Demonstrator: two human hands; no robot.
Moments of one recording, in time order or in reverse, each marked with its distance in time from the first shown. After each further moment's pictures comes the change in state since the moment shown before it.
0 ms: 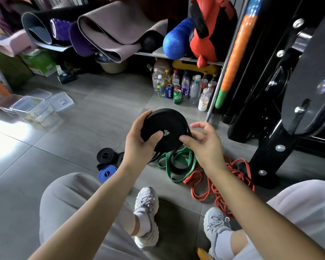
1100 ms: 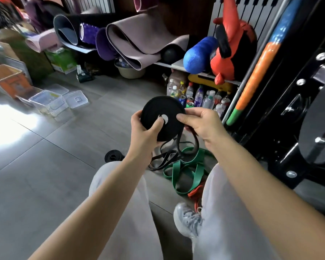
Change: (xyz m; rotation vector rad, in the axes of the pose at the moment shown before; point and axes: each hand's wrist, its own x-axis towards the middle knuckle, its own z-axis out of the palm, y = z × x) left_hand 0.029 0.023 -0.027 -0.443 0.208 -0.264; right_hand 0.061 -0.064 0.064 -0.198 -0.163 0.109
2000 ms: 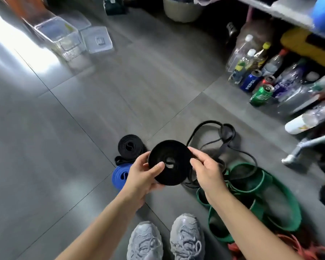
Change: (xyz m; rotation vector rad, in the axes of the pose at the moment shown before) left_hand 0.195 -0.217 -0.158 -0.026 0.230 -0.558; right_hand 0.193 0.271 0.140 -0.110 -0.176 0.309
